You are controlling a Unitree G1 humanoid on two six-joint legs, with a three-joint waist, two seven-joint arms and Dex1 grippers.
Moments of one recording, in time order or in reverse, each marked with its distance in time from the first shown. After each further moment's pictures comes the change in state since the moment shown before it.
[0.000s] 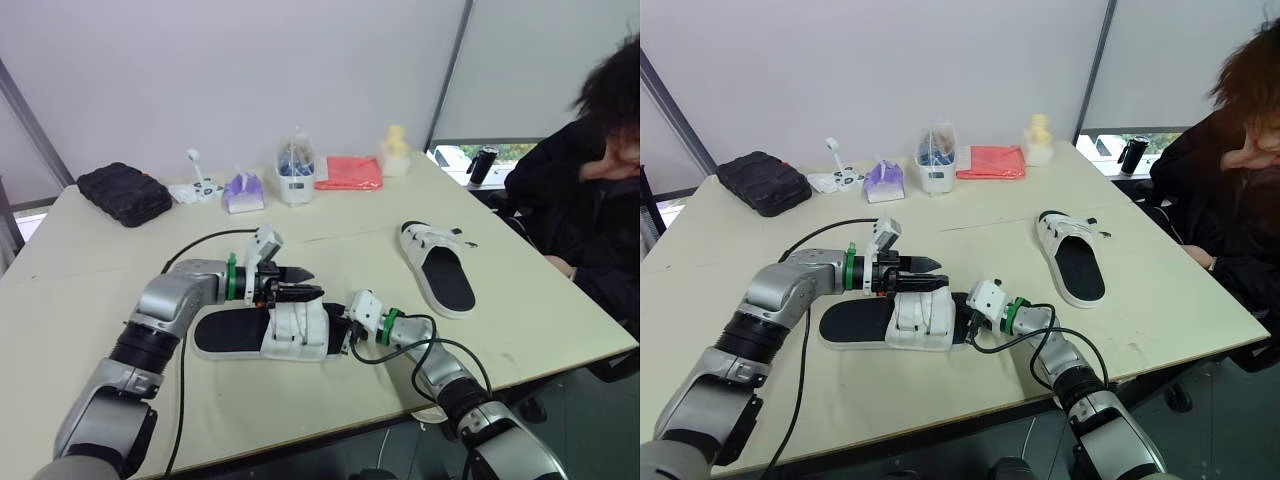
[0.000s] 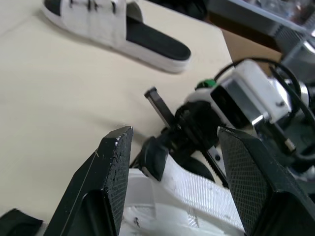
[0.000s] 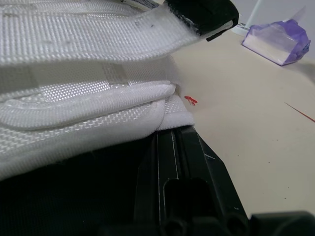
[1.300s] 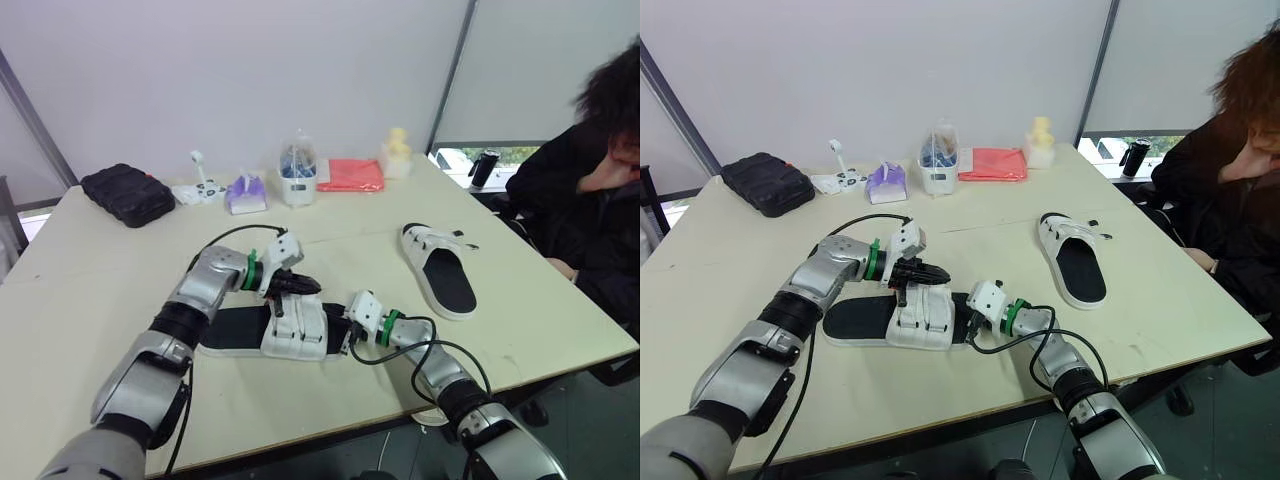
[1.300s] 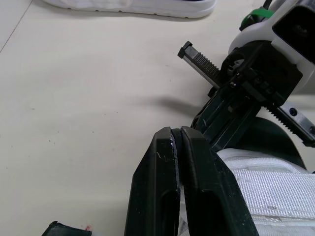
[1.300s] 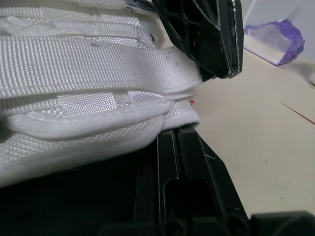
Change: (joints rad) left arm -0.153 -0.116 -0.083 0.383 0.359 -0.412 -0.096; right arm 0.008 0.002 0.000 0.004 -0.009 -0.001 -0.029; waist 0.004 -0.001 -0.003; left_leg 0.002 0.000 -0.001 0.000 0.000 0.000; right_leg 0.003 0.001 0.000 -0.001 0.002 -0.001
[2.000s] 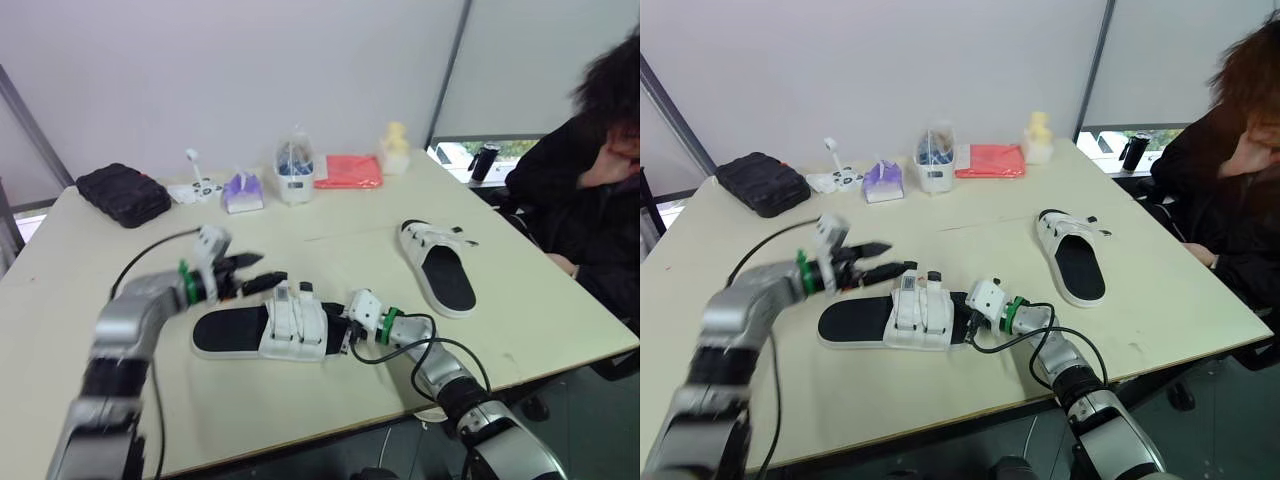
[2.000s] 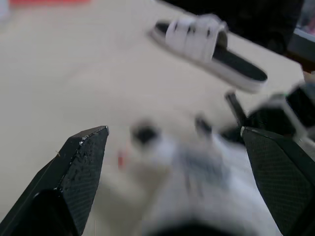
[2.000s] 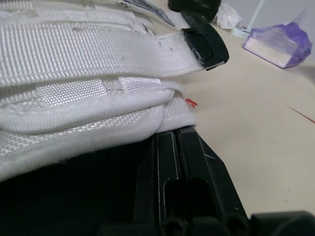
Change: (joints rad) left arm 0.531 0.130 0.475 -0.713 -0.369 0.573 0.278; right arm 0.020 -0.049 -0.041 -0.076 0.042 0.003 0.083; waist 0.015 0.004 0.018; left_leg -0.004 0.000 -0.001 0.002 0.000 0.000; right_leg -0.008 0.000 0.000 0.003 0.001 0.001
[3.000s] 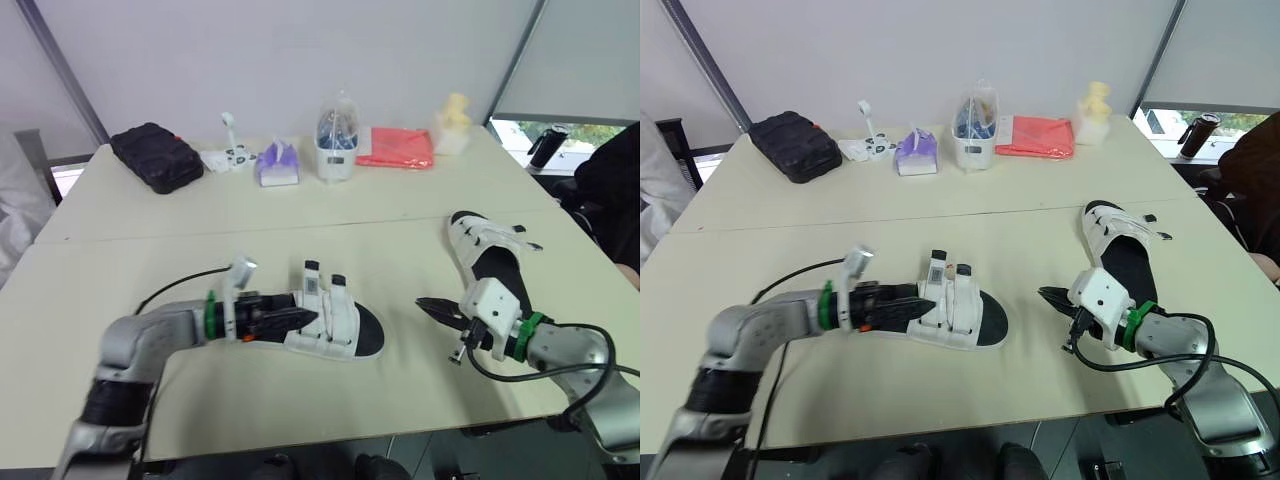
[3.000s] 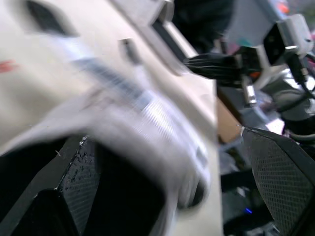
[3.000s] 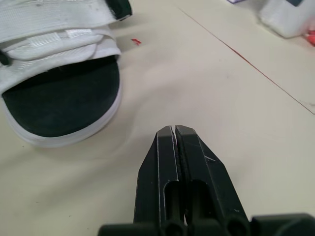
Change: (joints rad) left arm -0.172 -0.128 -0.204 0.090 -0.250 0.220 -0.025; right arm 0.503 -0.447 -0.391 -1.090 0.196 0.776 -0.011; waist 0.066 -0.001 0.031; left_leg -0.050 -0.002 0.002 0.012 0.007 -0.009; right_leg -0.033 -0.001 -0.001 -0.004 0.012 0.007
